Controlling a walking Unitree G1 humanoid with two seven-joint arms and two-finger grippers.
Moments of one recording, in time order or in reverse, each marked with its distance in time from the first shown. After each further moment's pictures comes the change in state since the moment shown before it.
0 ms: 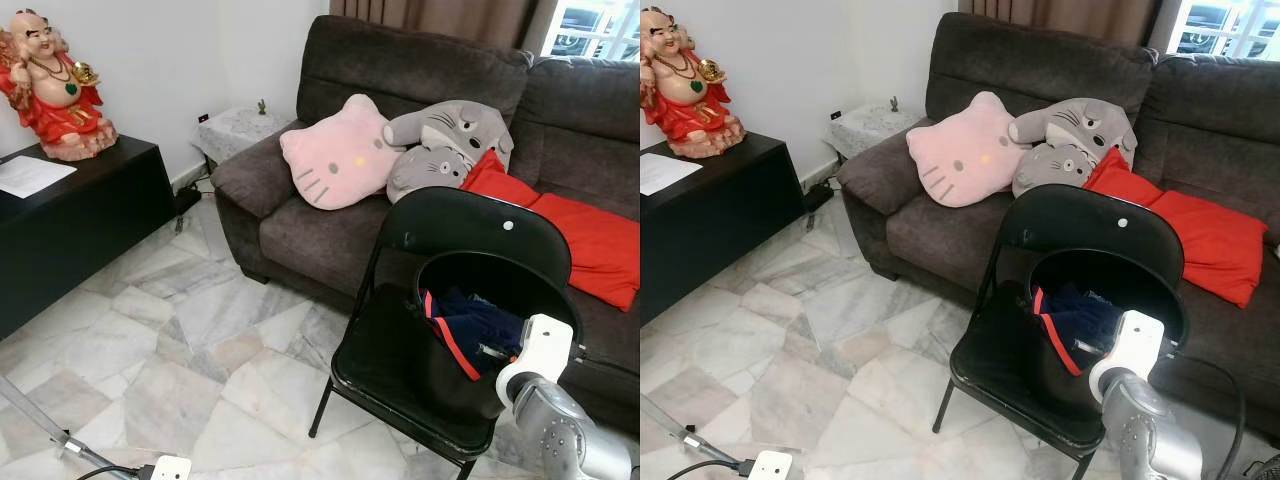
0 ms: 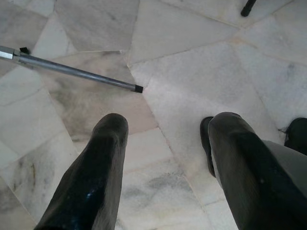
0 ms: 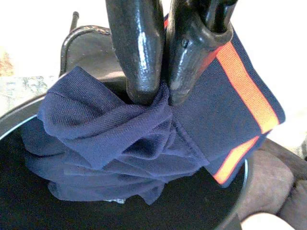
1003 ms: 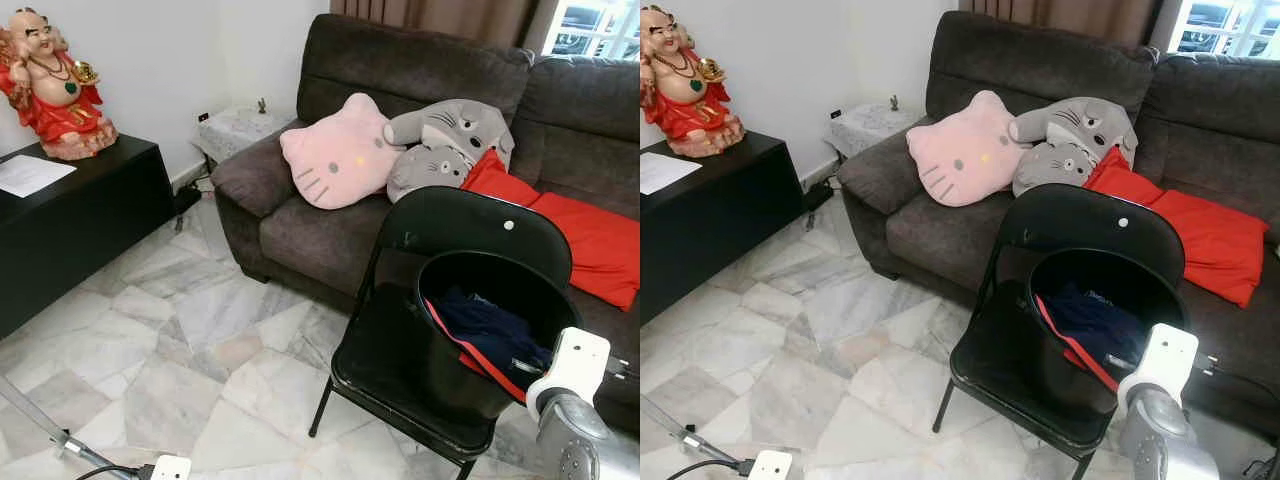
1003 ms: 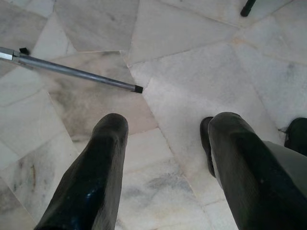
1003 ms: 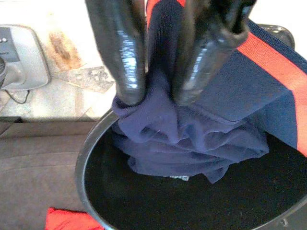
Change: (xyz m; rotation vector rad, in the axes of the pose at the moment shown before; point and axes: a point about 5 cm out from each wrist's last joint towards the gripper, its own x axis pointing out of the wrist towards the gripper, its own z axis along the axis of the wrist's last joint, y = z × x) left arm 0.000 0.000 0.000 0.000 -0.001 0.000; right arm -0.016 -0.026 0.004 -0.091 -0.094 -0.233
